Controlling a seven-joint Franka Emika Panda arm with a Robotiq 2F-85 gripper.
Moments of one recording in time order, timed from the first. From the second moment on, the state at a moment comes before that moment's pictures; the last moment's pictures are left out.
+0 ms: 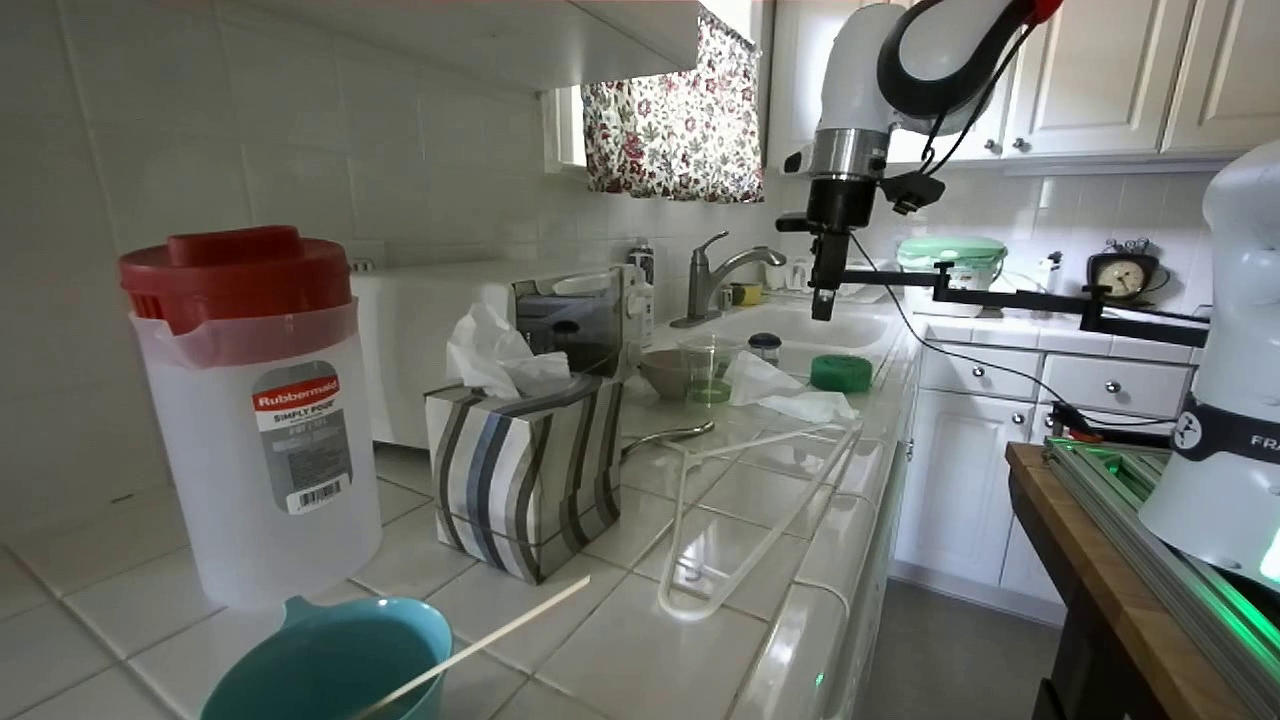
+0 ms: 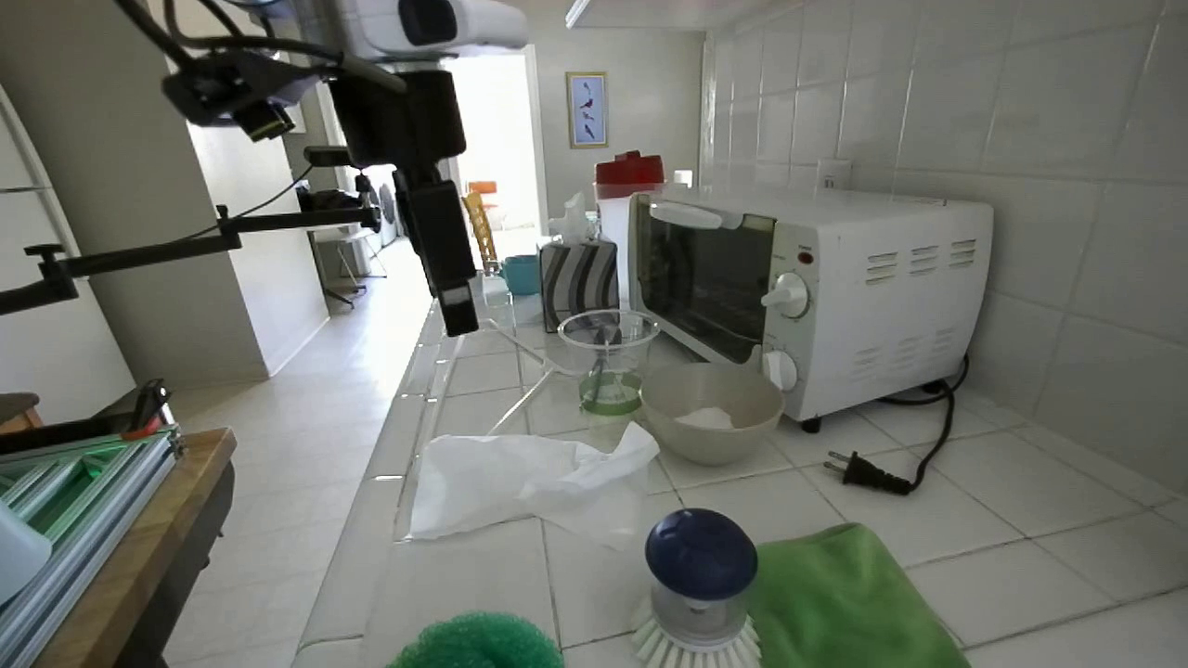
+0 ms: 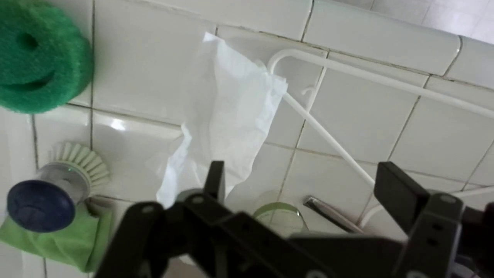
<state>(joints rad) -0.09 -0.32 -0.13 -2.66 0.02 2.43 -0.29</state>
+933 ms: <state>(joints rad) -0.04 -0.21 -0.08 -2.55 0.07 2.37 -0.06</state>
